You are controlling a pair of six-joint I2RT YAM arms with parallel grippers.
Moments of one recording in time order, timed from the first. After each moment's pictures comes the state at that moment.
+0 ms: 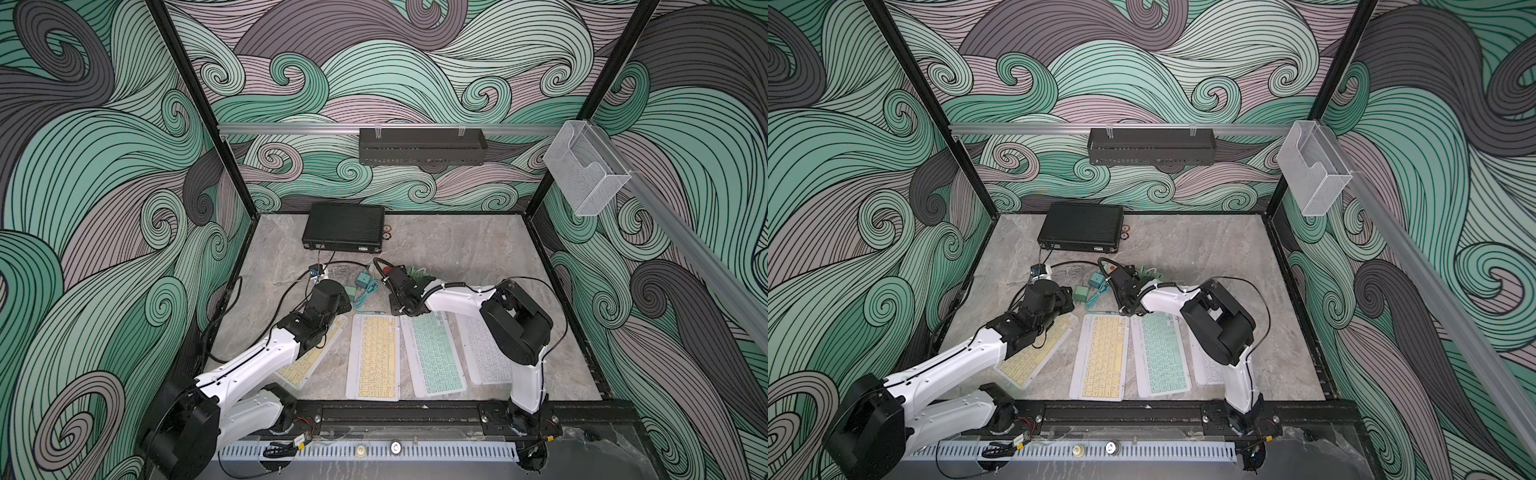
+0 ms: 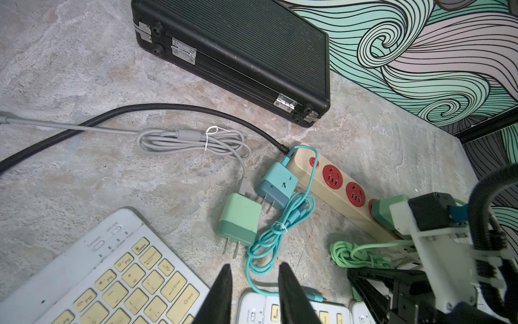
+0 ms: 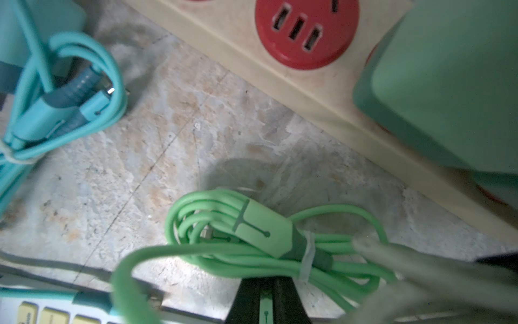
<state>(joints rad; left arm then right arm) -0.56 1.09 0.56 -0.11 -0.34 -0.70 0.82 1.97 1.25 -0.48 0.23 0.58</state>
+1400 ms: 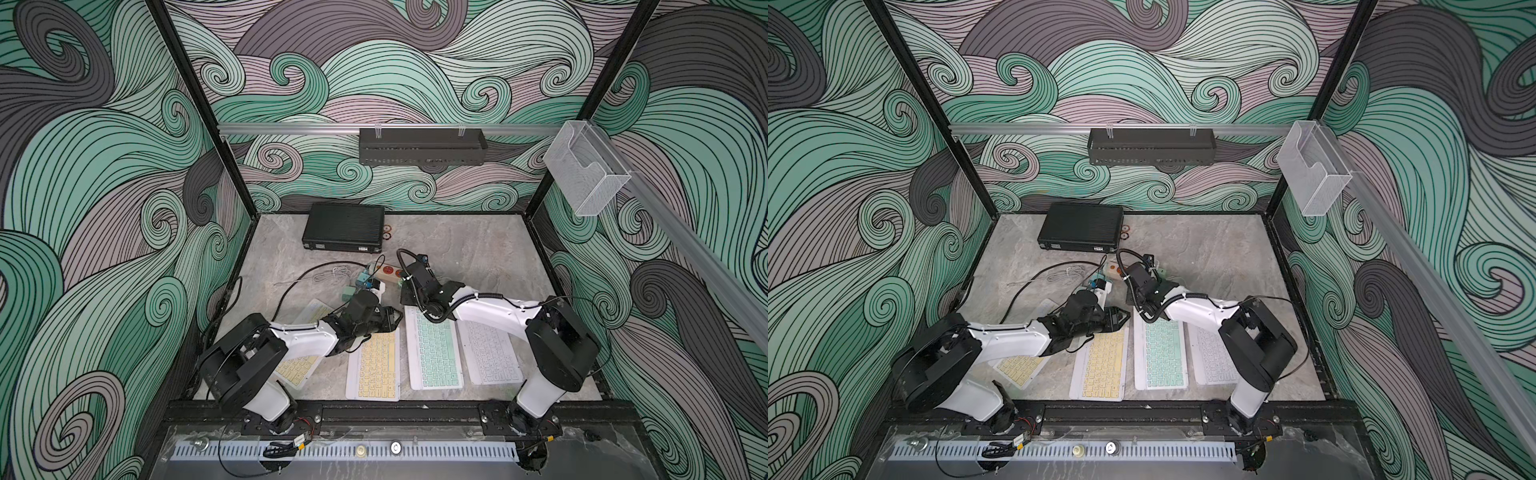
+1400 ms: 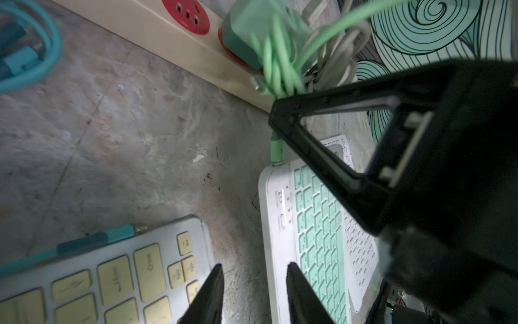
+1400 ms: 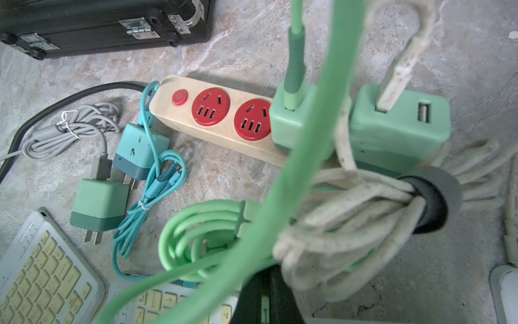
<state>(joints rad) -0.79 1.54 0.57 0.37 0.15 -0.80 0.79 1.69 1.05 -0.28 0.29 0.72</state>
